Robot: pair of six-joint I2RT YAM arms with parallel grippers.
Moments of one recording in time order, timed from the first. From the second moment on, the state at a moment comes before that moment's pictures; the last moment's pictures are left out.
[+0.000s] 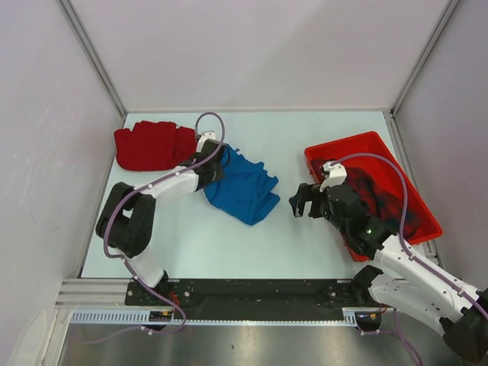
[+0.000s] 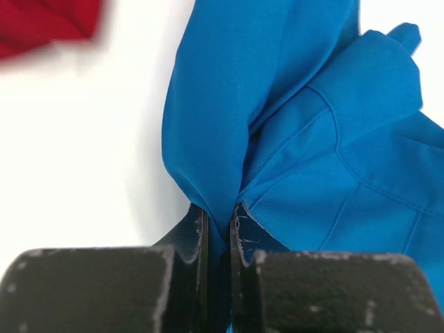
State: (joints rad) left arm -0.50 1.69 1.07 -0.25 -0.38 -0.53; right arm 0.70 0.83 0.62 -0.22 0.21 0.41
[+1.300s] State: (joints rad) left arm -0.10 1.73 1.51 -0.07 -0.33 -0.04; right arm 0.66 0.78 0.59 -0.23 0.25 0.36
